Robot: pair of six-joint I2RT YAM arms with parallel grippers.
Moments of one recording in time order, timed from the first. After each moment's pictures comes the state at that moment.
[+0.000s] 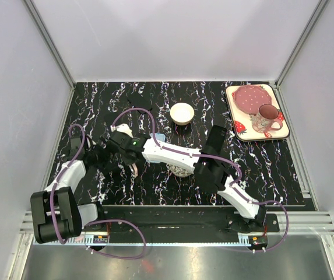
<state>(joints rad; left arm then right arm) 0.19 1.18 0.51 -0.29 0.58 -0.84 1.16 2.38 2.17 -0.84 0.30 0.56</state>
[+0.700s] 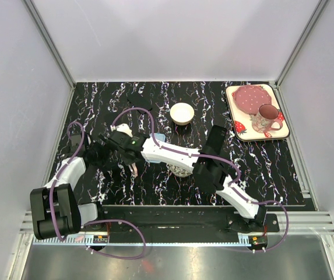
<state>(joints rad) 0.17 1.21 0.55 -0.30 0.49 -0.87 1.16 2.41 2.21 -0.87 0.30 0.57</state>
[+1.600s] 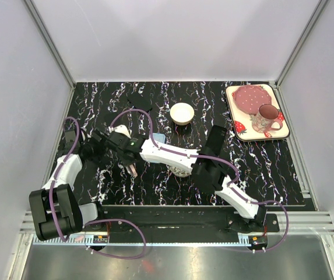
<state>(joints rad) 0.23 1.21 0.62 -0.35 0.54 -0.81 1.16 2.43 2.23 -0.86 0.28 0.57</state>
